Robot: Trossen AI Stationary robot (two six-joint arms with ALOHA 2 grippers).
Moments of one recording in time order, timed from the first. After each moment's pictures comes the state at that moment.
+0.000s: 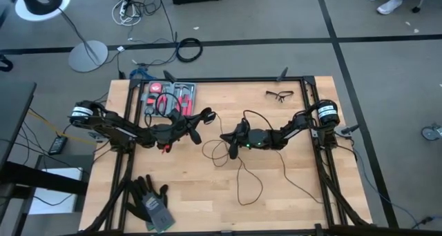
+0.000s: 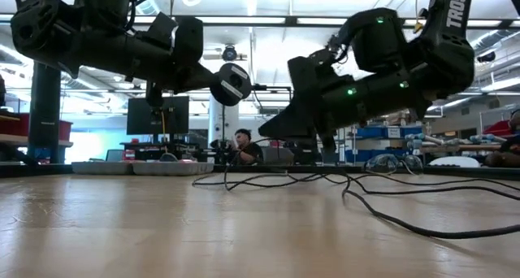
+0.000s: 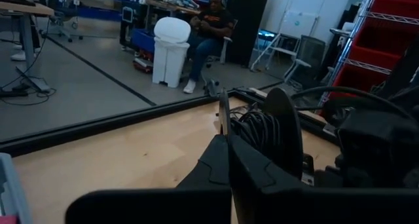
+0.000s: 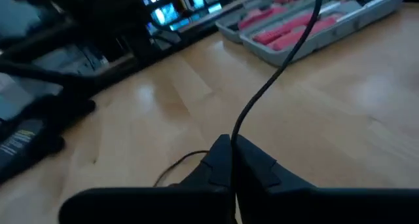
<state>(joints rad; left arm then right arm) -0.09 1.47 0.35 1.10 -0.75 -0.29 0.08 1.94 0.66 1.03 0.35 0.47</state>
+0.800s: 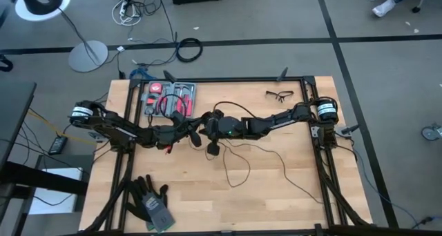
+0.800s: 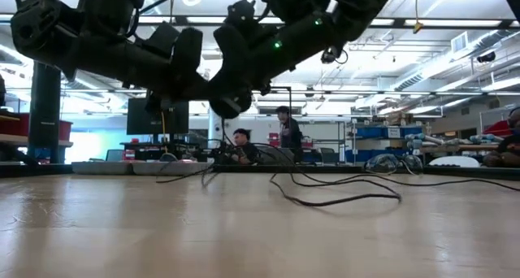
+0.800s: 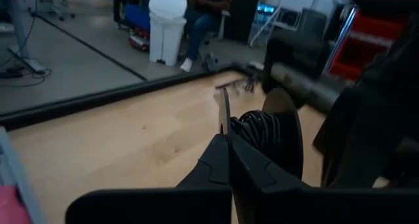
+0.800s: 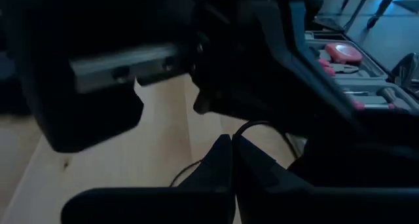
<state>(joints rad) -0.09 1.47 0.35 0.97 -0.70 -0.36 0.02 1.94 1.23 0.30 0.20 0.00</state>
